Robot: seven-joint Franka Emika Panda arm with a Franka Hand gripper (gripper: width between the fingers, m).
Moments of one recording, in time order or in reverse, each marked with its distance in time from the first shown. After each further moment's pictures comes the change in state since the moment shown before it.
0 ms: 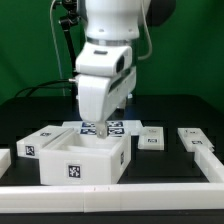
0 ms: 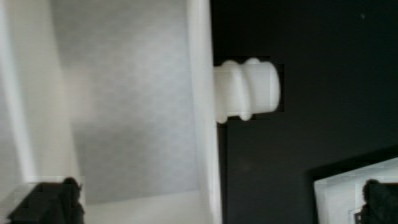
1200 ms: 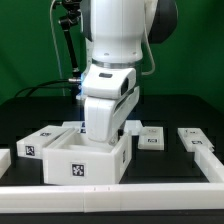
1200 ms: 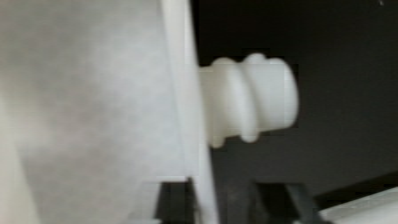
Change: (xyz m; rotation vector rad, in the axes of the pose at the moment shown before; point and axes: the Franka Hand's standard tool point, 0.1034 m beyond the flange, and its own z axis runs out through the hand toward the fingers) arm 0.000 -0.007 0.023 0.020 0.002 -0.006
